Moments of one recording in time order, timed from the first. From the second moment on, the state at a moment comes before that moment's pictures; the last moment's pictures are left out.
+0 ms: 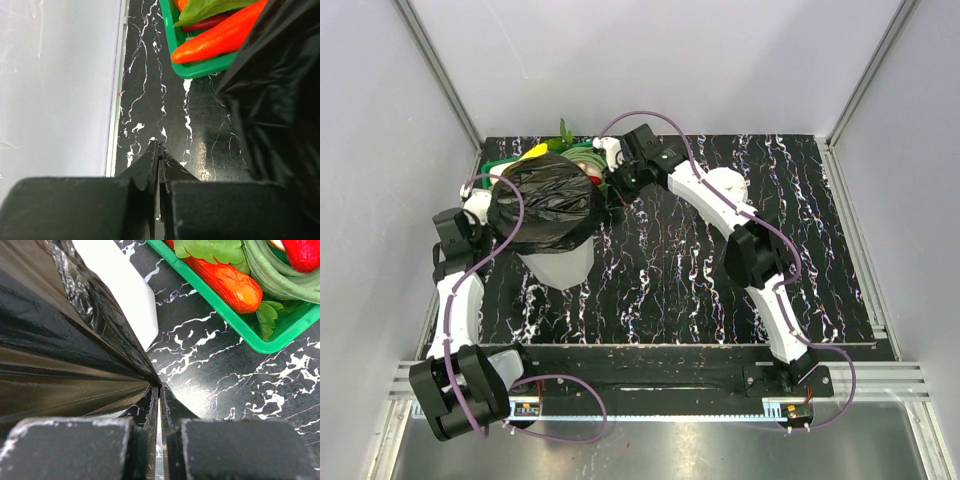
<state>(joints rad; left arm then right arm) 0.35 1.06 0.71 -0.22 0.01 0.44 0.66 2.32 2.28 -0.76 -0.54 -0.09</state>
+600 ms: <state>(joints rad) 0.44 1.06 0.68 -0.17 0.06 0.43 0.71 2.32 2.20 -0.72 -0.42 -0.14</state>
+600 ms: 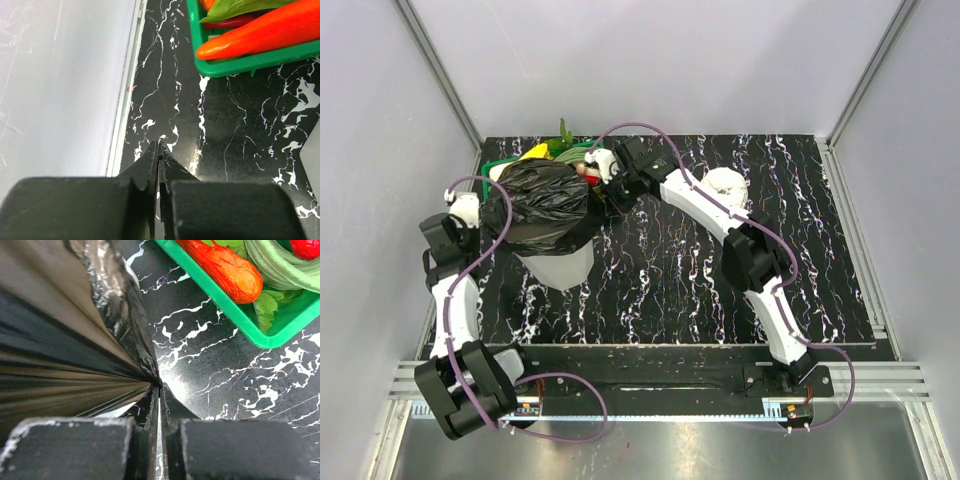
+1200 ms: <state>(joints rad) 0.55 0.97 0.88 -0.37 0.35 0.34 0.74 2.19 2.18 -0.75 -0.33 -0.18</state>
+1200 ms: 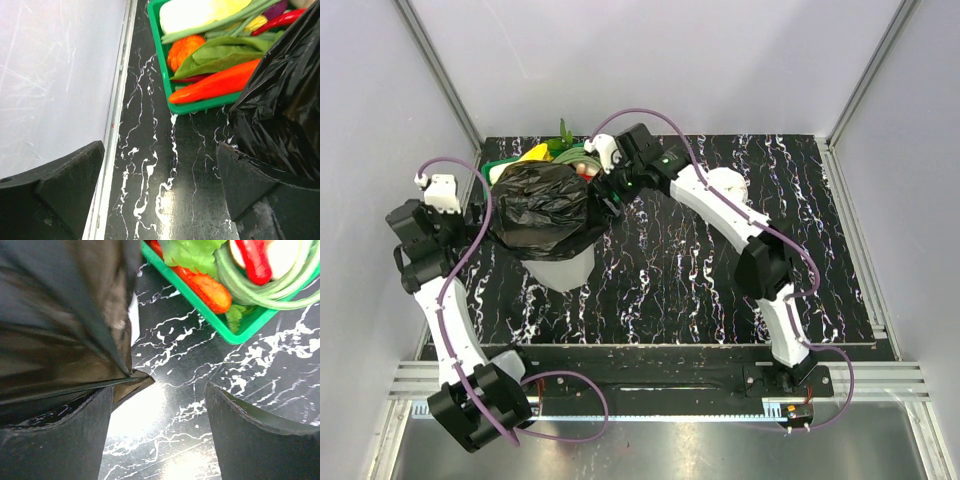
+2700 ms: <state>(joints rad) 0.34 1.18 1.16 -0.70 0.42 0.21 0.86 1.93 1.94 -0.75 -0.25 -0.29</state>
